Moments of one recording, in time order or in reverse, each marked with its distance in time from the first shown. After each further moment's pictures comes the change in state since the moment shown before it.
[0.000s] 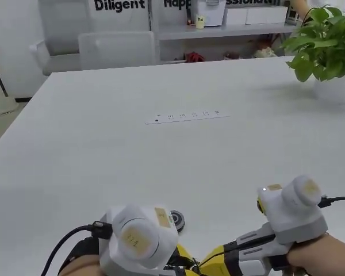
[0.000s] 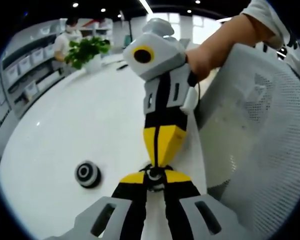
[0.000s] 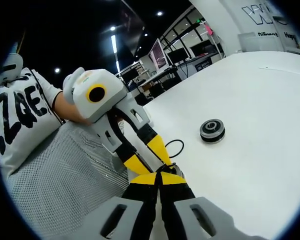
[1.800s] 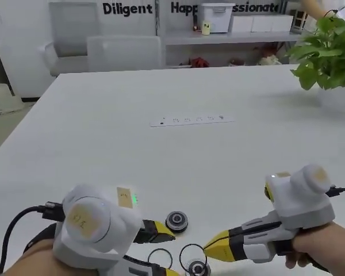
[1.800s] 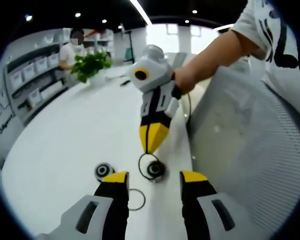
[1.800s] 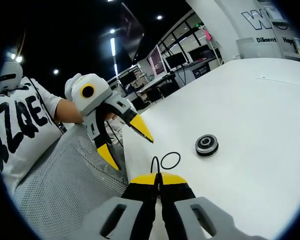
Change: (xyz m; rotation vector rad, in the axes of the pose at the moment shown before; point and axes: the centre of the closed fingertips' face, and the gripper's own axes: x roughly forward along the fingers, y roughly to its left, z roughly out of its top) left arm -0.065 -0.001 0.015 0.014 -0.104 0.007; right arm -0.013 0.002 0.029 -0.004 -0.040 -0.026
